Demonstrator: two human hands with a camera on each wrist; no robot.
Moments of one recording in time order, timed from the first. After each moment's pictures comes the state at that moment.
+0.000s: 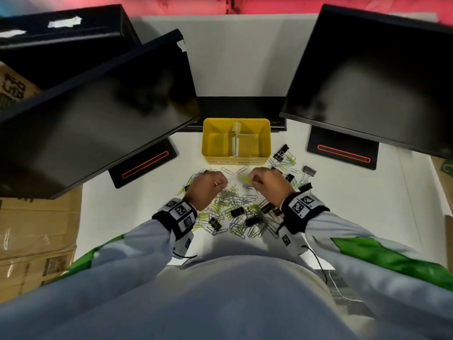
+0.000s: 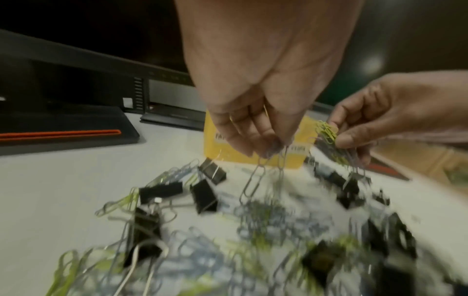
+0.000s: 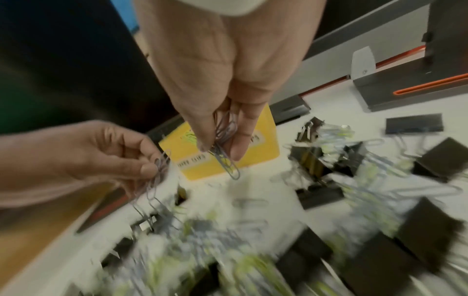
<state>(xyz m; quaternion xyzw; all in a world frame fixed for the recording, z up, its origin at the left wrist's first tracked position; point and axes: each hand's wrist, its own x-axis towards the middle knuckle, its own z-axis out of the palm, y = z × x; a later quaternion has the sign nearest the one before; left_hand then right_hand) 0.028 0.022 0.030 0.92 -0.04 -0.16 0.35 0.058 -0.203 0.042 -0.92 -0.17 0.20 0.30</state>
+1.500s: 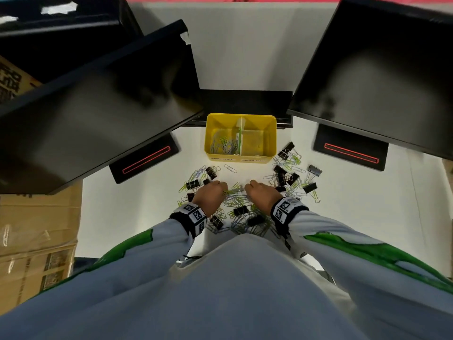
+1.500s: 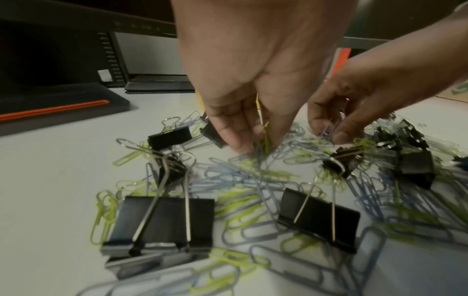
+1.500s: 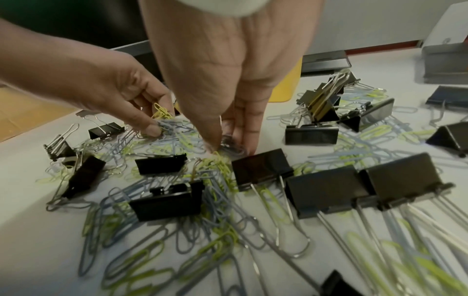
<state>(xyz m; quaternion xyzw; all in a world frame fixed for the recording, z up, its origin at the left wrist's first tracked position) 0.018 0.015 -0.022 0.95 -0.09 -0.24 0.16 0.048 -0.183 -0.013 -0.90 -0.32 0.31 0.01</state>
